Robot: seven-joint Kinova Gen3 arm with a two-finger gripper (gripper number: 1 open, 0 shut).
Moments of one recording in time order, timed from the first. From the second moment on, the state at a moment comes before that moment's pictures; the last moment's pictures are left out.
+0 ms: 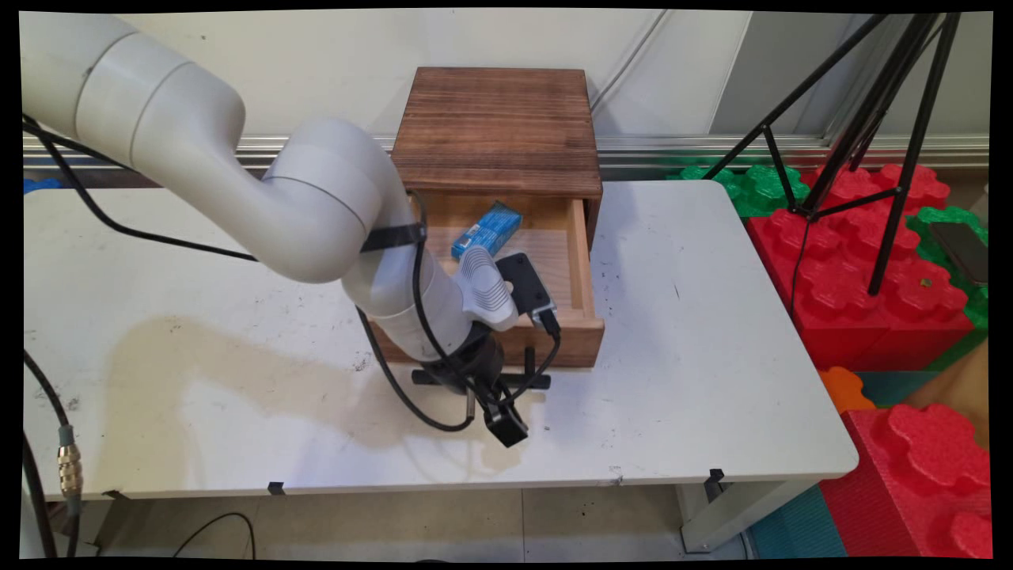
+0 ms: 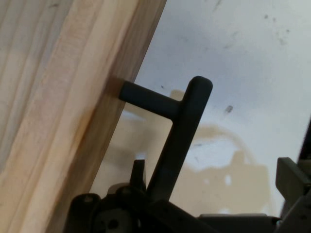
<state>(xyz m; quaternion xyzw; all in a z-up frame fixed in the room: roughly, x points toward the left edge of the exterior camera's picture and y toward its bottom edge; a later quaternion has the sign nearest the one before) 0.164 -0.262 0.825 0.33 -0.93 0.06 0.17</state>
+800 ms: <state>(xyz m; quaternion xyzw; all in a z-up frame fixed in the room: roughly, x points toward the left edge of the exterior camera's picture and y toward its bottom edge) 0.160 -0.236 0.826 0.33 -0.93 0.05 0.17</state>
